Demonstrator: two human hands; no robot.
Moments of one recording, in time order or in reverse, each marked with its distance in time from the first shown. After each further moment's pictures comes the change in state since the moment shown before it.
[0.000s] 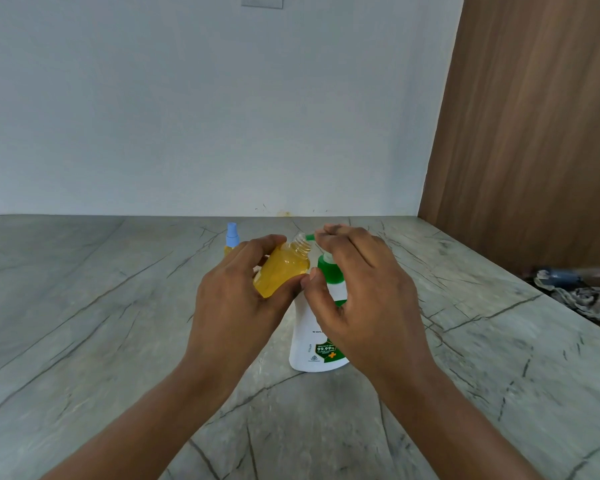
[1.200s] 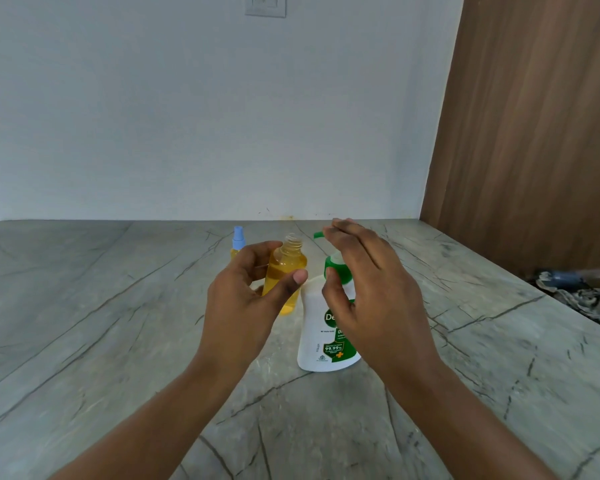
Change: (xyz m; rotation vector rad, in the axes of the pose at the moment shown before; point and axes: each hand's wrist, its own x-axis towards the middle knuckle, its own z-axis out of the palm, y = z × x) left_hand 0.003 -0.011 0.003 -0.324 -0.050 -0.228; right_hand 0.001 0.008 0.003 -0.026 -0.034 -0.008
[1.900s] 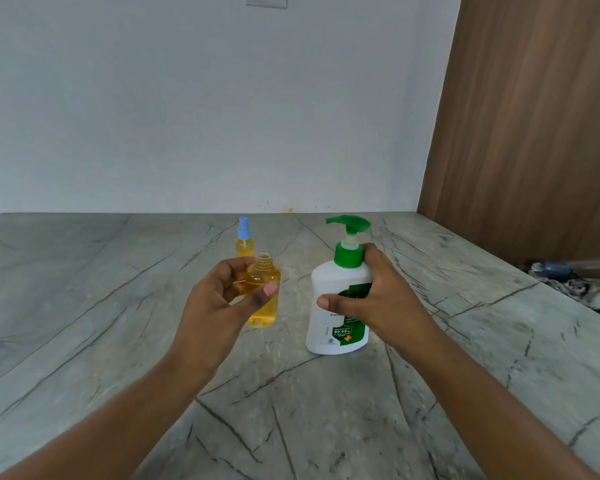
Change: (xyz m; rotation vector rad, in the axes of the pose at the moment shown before) left_hand -0.010 -0.037 -0.038 -0.235 -0.117 -0.185; right_hand -0.015 0.018 0.010 0.614 -0.511 0.607
